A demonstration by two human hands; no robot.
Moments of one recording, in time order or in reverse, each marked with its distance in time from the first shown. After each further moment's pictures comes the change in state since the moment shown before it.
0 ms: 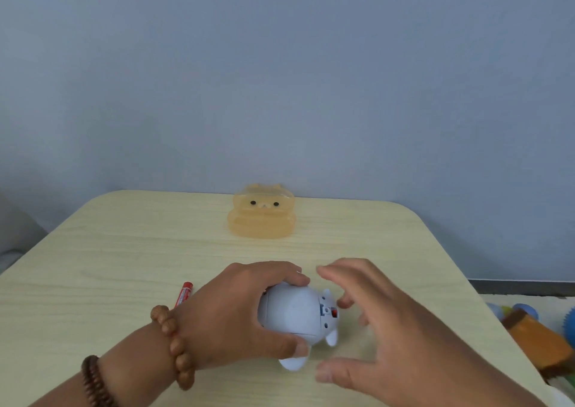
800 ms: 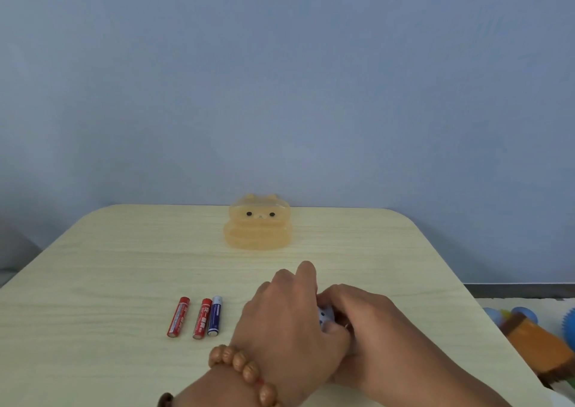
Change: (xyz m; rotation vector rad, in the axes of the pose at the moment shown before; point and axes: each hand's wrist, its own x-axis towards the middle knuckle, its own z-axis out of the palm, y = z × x) left_hand 0.016 0.059 0.038 0.170 0.206 -0.177; right_hand 0.022 0.003 0.015 0.066 0.007 0.093
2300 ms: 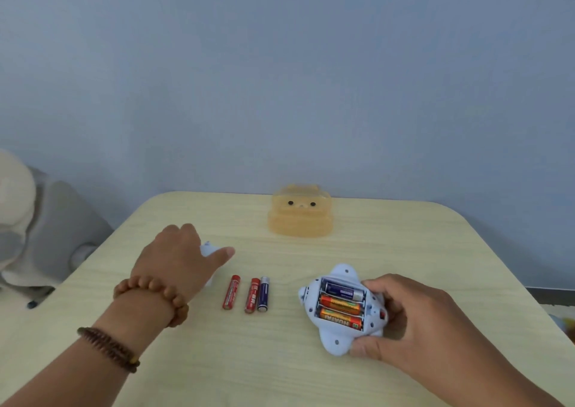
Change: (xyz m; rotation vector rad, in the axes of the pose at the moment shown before) left_hand 0.005 -0.163 -0.076 0.425 0.234 -0.512; right_hand -0.005 0.019 0.014 0.090 0.123 -0.021
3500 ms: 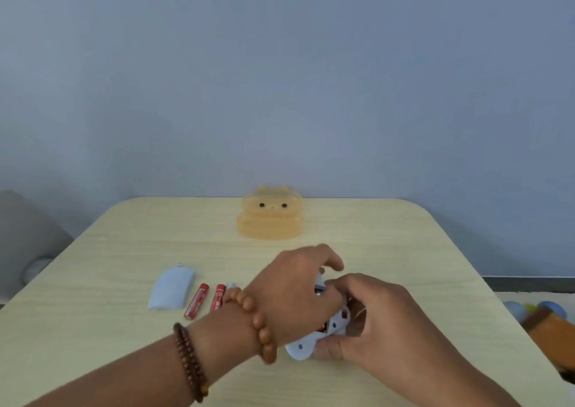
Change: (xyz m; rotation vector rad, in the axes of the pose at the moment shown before) left_hand -0.066 0.148 -0.002 -0.509 -0.364 0.625; right_hand -0.001 -0.003 -0.003 0.089 -0.015 0.041
